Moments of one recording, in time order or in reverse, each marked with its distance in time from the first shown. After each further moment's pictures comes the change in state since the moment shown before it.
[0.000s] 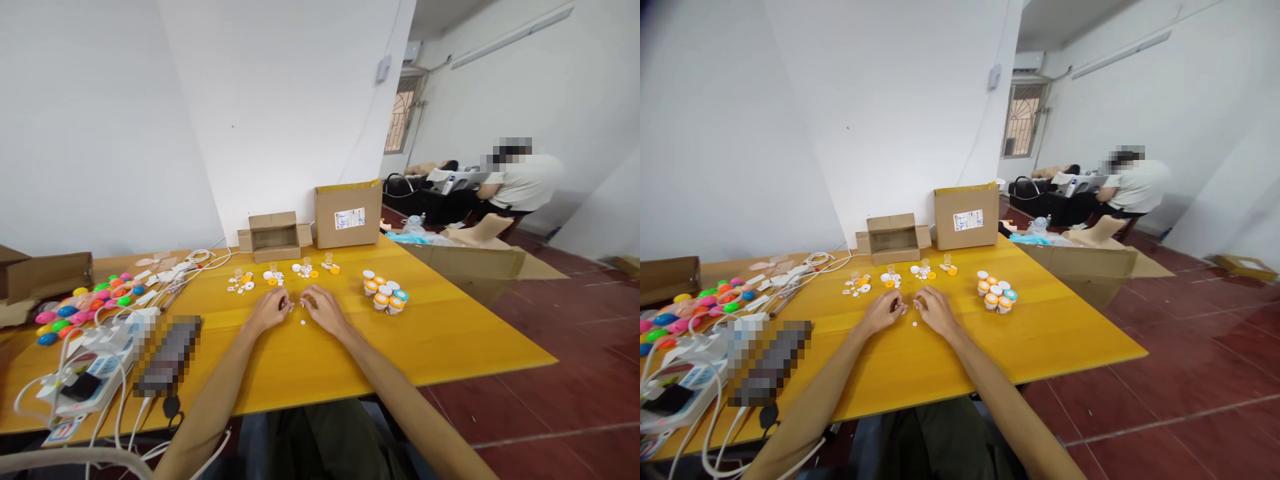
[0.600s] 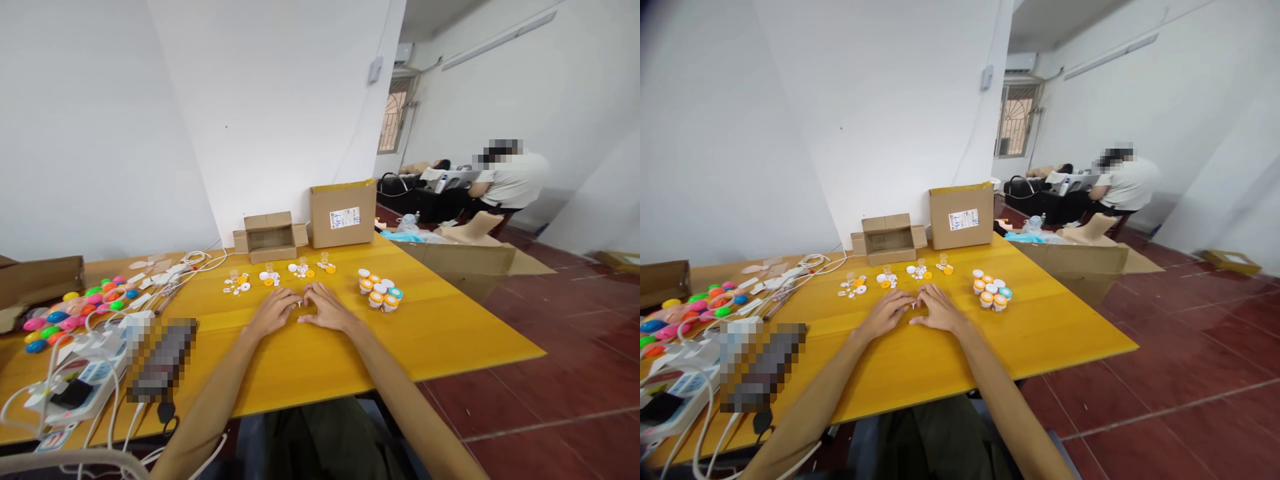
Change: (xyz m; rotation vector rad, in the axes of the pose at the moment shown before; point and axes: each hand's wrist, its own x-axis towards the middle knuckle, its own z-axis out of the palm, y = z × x) left_hand 0.004 0.006 0.007 0.066 -0.095 0.333; right_hand 0.000 0.000 -0.031 -0.150 -0.312 -0.046
